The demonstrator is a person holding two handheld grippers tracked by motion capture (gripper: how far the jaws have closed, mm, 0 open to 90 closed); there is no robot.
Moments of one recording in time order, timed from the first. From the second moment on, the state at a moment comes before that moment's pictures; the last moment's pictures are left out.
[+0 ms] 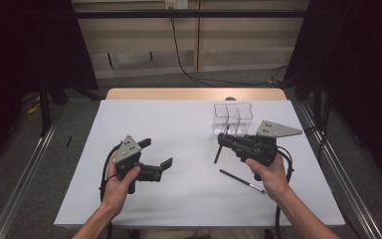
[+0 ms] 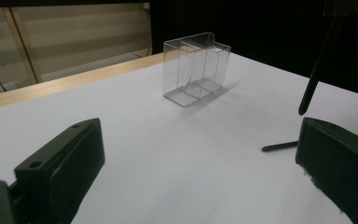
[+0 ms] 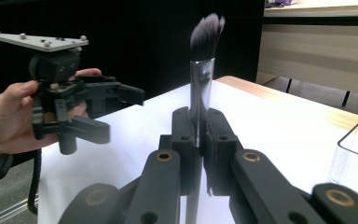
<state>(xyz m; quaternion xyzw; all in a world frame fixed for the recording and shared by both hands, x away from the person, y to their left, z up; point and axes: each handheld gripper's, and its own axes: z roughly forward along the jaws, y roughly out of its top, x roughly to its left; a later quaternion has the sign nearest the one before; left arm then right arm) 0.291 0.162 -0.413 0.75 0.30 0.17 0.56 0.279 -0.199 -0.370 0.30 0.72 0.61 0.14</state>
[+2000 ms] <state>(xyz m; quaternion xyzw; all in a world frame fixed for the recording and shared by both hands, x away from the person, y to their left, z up) 0.256 0.243 -0.444 0.71 0.36 0.21 0.57 0.350 -0.228 -0.335 0.34 0.70 0.59 0.22</state>
